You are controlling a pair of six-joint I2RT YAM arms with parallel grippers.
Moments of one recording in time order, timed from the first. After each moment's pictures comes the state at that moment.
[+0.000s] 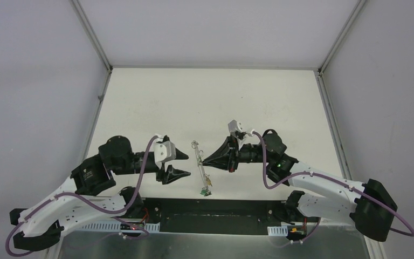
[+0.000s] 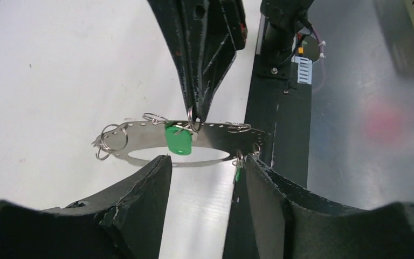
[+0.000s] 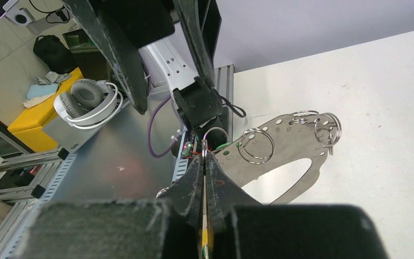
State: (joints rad) left arm -1.02 0.60 0.97 -0.56 0.33 0.06; right arm 0.95 1.03 0.54 0.62 -0.70 0.40
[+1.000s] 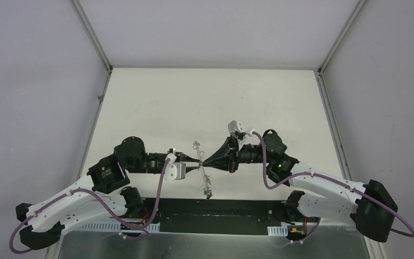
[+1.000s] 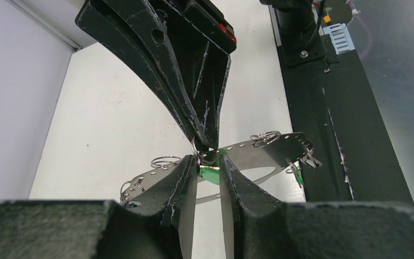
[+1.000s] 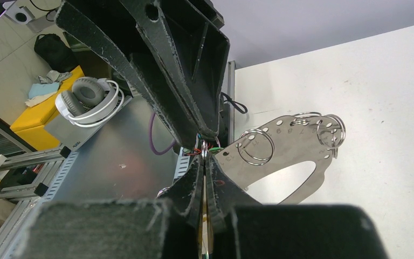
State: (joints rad) left arm -1.02 0.60 0.77 -0.29 0.46 0.48; right arm 0.95 1.01 0.54 0.60 -0.70 0.41
